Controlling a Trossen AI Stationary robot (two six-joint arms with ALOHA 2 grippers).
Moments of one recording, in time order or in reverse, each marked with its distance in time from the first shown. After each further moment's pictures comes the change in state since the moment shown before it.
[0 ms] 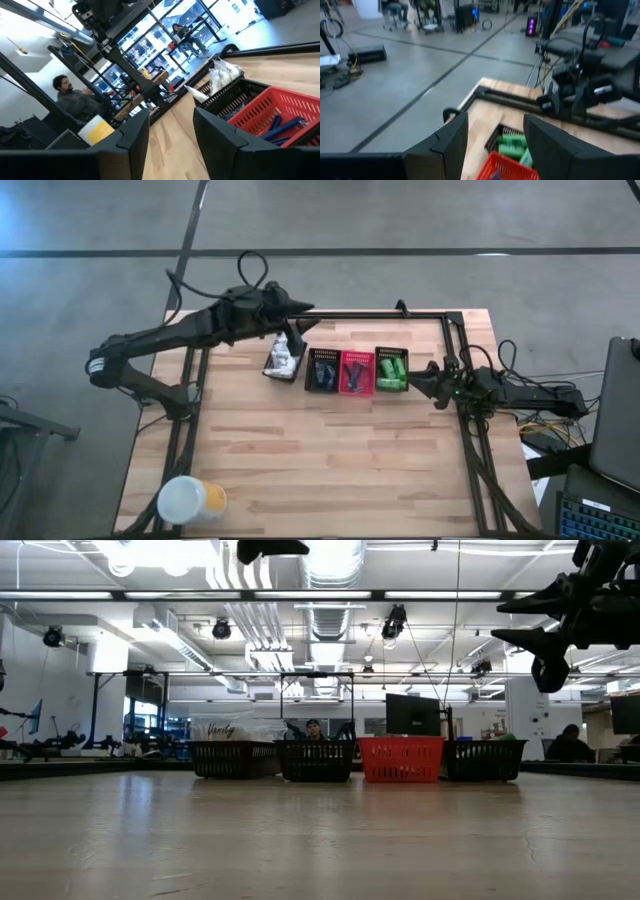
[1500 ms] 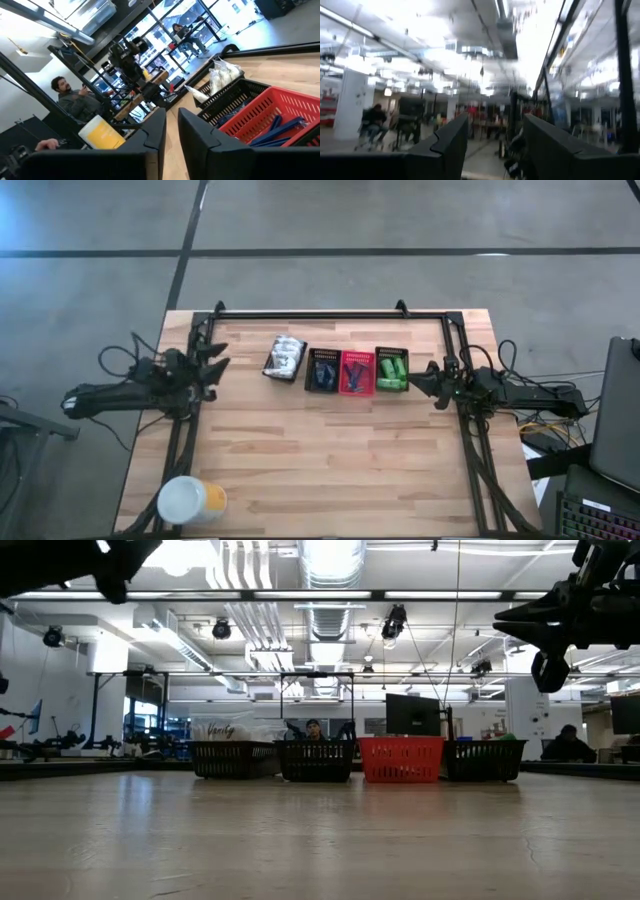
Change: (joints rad) left arm -0.158 -1.043 -1.210 0.829 -0.026 0.084; right arm 0.000 0.000 0.000 0.002 0.000 0.000
